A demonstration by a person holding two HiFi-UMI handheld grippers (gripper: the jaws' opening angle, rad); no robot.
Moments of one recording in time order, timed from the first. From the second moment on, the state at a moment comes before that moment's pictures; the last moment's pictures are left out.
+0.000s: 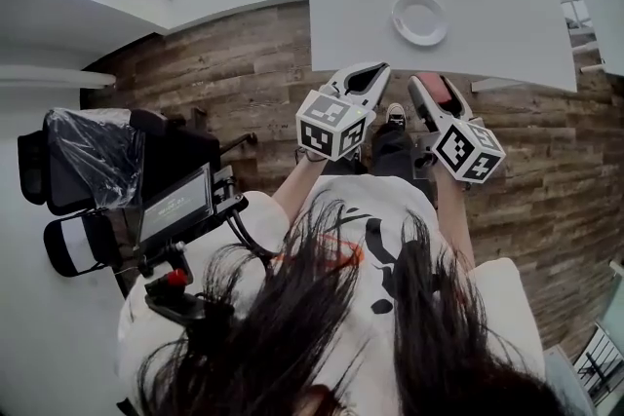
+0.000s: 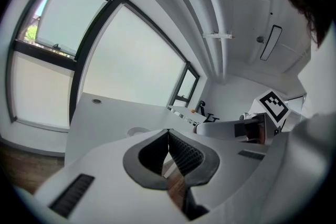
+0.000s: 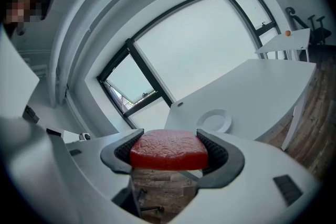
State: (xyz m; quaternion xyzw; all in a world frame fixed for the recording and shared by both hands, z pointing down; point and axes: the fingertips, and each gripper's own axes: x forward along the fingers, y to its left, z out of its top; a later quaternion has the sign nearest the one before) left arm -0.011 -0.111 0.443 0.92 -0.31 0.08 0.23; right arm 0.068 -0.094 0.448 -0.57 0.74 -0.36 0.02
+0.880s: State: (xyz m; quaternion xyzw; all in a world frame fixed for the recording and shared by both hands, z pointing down) left arm 0.041 -0.180 0.482 0.89 -0.35 0.11 0.27; right arm 0.125 -0.207 0.542 -0.48 0.81 -0.28 -0.18
